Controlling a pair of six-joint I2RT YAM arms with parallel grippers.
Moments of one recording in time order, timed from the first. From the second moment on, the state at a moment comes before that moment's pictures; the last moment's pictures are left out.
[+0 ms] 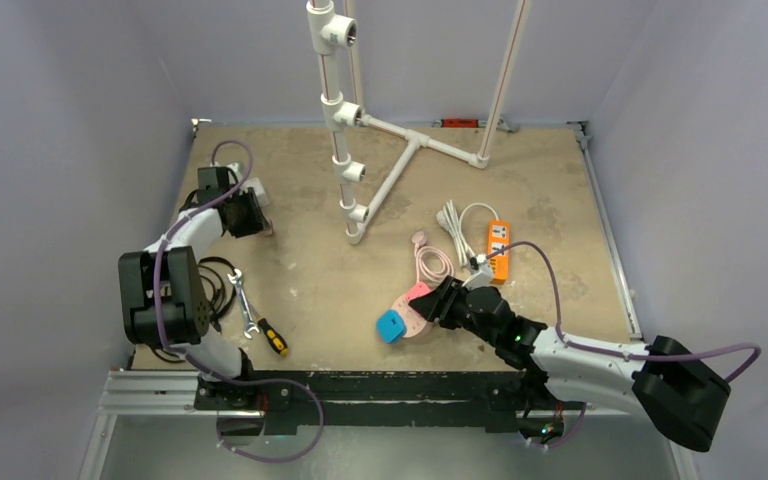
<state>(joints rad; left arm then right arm) 0.14 1.58 0.97 -0.32 0.21 -0.23 0.91 0.97 0.15 0.38 0.16 1.06</state>
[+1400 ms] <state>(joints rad) 0.02 1.20 0.86 -0.27 0.16 -0.28 0.90 0.77 0.12 0.27 0.23 0.95</state>
